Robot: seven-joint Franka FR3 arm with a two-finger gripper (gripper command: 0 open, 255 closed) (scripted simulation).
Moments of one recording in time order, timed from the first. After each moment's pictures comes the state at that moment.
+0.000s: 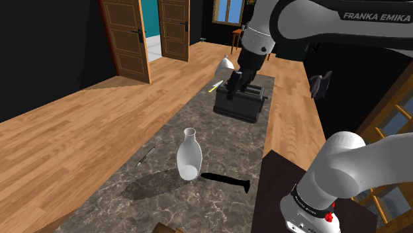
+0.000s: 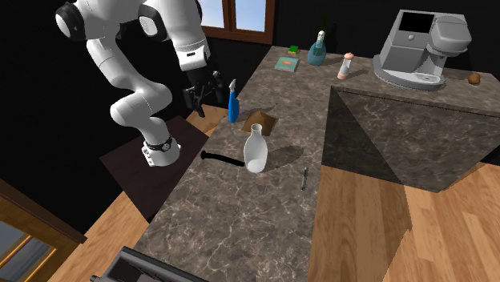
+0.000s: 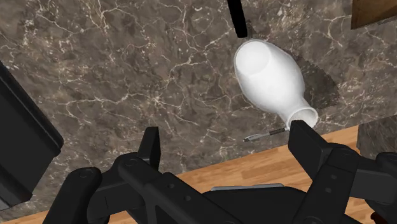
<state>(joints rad) 0.05 -0.76 0.14 -2.39 0.13 1.81 0.01</state>
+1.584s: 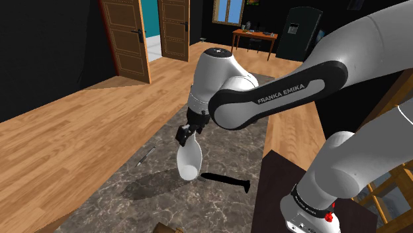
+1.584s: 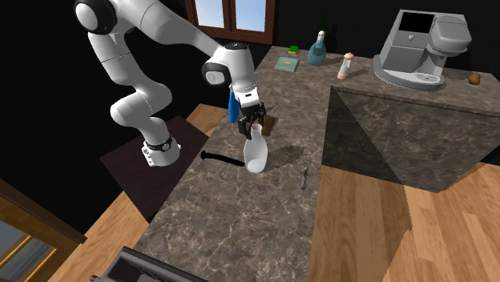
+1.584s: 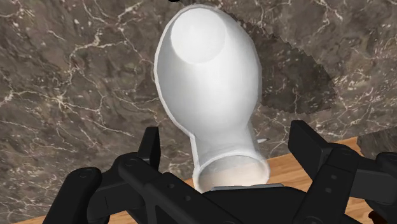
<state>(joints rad) 0.06 -0.35 0.48 -2.49 0.14 2.39 0.30</state>
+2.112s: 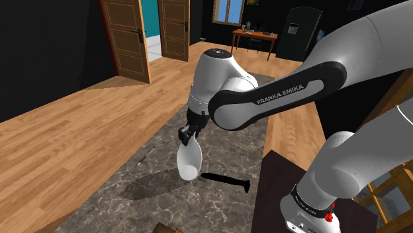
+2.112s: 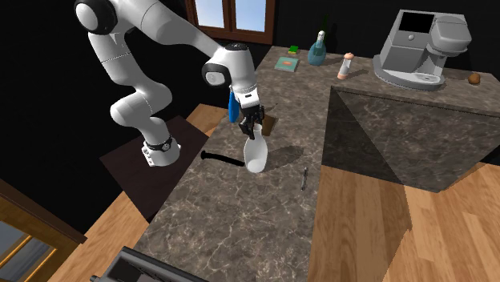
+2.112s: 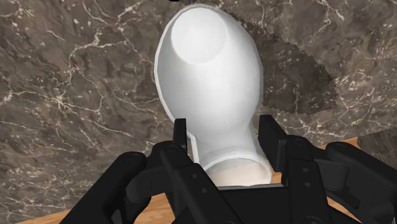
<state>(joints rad) 0.06 -0.35 0.48 -2.50 0.14 2.40 0.30</state>
